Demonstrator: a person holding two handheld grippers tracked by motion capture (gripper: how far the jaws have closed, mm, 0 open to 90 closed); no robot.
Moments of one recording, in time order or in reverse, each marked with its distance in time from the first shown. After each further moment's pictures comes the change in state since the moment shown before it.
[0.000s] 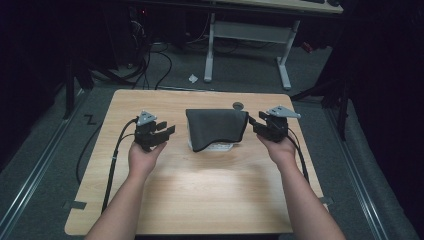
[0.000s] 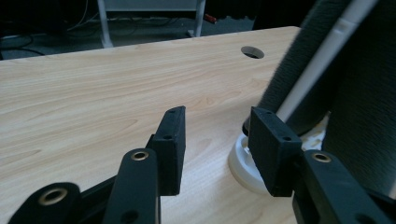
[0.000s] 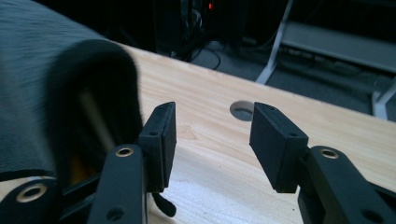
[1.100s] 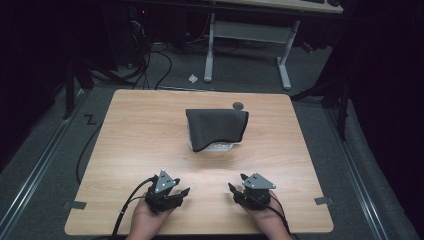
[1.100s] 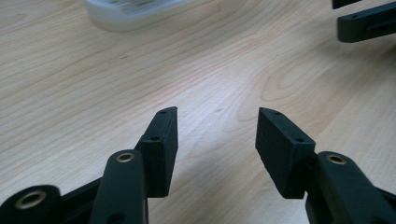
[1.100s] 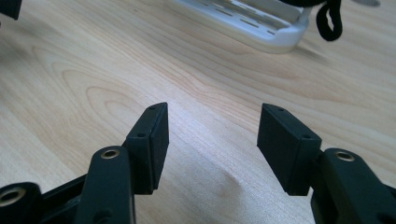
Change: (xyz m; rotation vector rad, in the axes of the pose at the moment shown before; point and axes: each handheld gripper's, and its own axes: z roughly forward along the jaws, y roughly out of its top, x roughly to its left) left arm -0.099 -0.112 -0.048 0.186 -0.104 0.147; right arm 0.121 -0.131 -0.065 0.181 0.095 -0.110
